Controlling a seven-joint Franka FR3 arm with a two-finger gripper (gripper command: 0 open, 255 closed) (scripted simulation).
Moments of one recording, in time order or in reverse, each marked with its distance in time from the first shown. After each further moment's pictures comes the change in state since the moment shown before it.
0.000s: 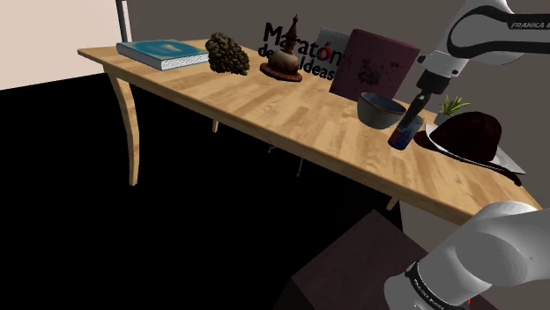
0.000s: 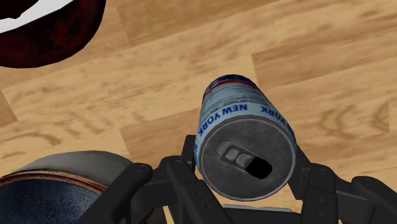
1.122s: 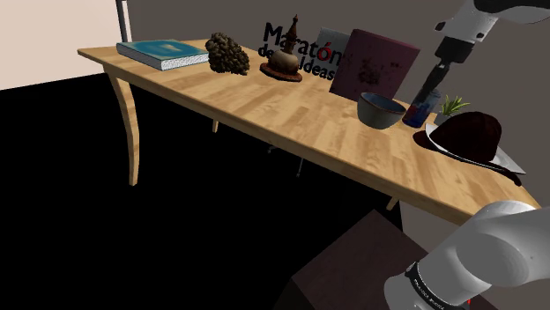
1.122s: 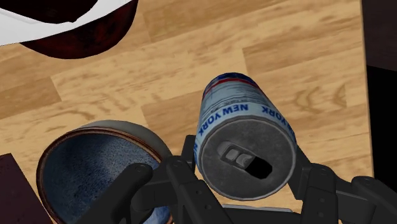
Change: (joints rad) arm 0.016 0.036 0.026 0.252 0.028 -0.217 -0.012
